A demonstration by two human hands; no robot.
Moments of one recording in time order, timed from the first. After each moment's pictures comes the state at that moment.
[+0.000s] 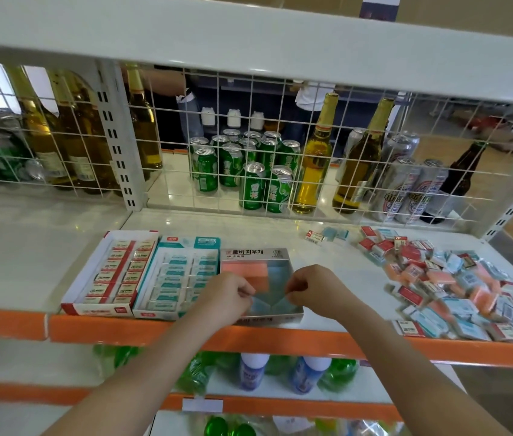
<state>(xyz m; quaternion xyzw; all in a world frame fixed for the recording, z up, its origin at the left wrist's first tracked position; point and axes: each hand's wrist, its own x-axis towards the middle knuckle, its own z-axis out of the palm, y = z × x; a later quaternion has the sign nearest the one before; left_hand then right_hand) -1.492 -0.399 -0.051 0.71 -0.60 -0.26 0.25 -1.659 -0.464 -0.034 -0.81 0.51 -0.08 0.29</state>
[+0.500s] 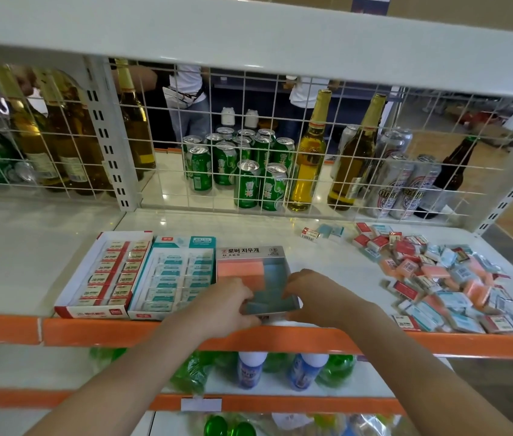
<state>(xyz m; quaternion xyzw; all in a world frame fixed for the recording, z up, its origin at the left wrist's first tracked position) -1.491 -0.391 -0.040 0.65 -0.74 -0.17 0.04 -1.665 -0.454 -0.029 -0.91 0.40 0.05 0.11</state>
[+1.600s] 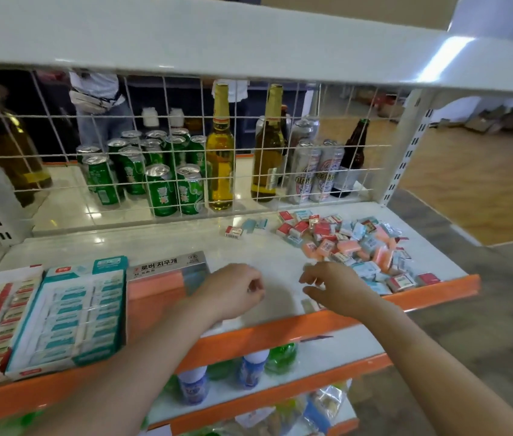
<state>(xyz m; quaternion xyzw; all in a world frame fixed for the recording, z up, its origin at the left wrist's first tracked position) -1.599 -0.461 -0.036 0.54 -0.81 -0.19 0.10 -1.804 -0.463 -0.028 -0.80 0.59 -0.05 0.12</state>
